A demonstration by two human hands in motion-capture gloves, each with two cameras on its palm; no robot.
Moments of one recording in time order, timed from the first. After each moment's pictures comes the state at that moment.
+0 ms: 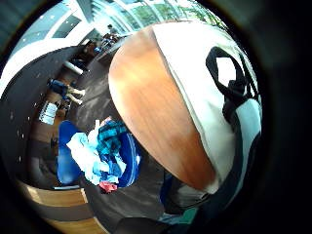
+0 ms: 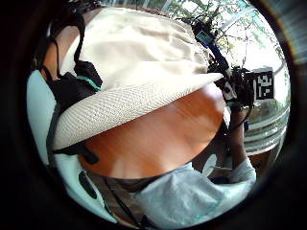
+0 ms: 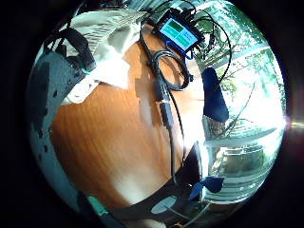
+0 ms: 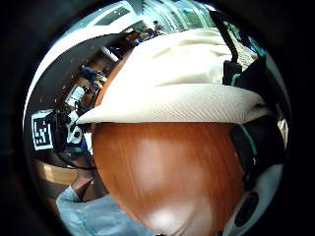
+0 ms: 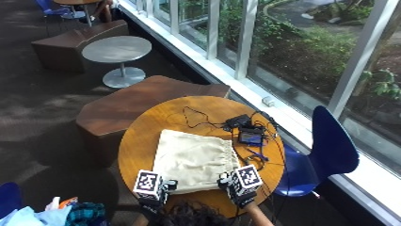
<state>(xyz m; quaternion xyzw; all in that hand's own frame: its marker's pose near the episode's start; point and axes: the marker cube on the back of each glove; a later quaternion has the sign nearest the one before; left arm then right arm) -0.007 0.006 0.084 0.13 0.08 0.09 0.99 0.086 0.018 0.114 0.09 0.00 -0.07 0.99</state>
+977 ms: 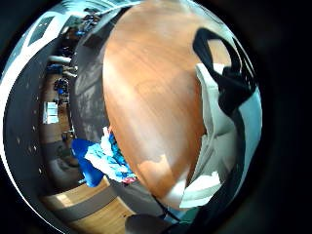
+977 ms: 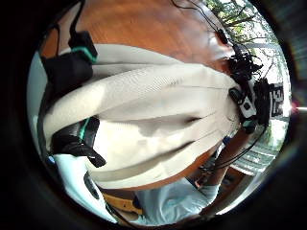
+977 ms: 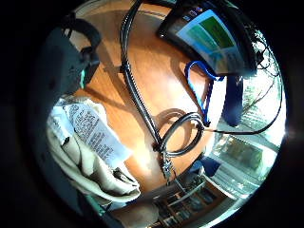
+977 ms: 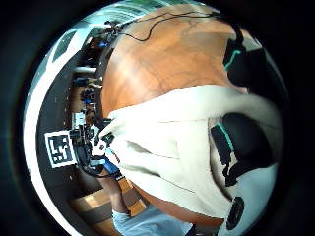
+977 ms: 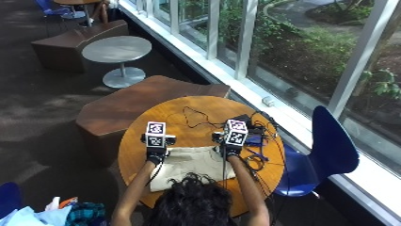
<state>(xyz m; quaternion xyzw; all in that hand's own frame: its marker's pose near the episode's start) -0.020 -0.189 0.083 -0.04 0.04 0.03 1.00 0.085 -0.170 0.085 -0.06 -0.06 0.07 0.99</state>
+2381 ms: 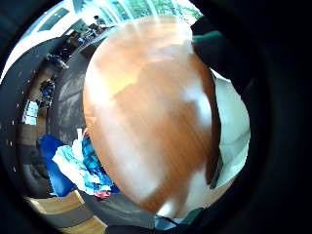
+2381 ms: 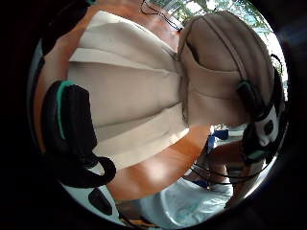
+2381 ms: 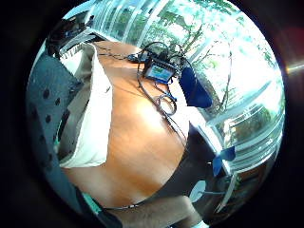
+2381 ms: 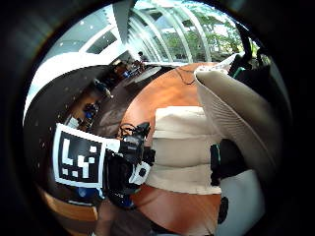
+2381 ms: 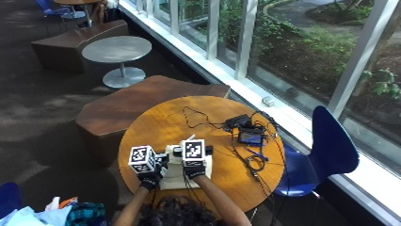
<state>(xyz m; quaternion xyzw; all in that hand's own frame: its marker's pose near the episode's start) -0.019 -0.109 0.111 0.02 0.16 0.05 0.99 -0.045 -0.103 0.031 0.23 0.08 0.11 0.96</state>
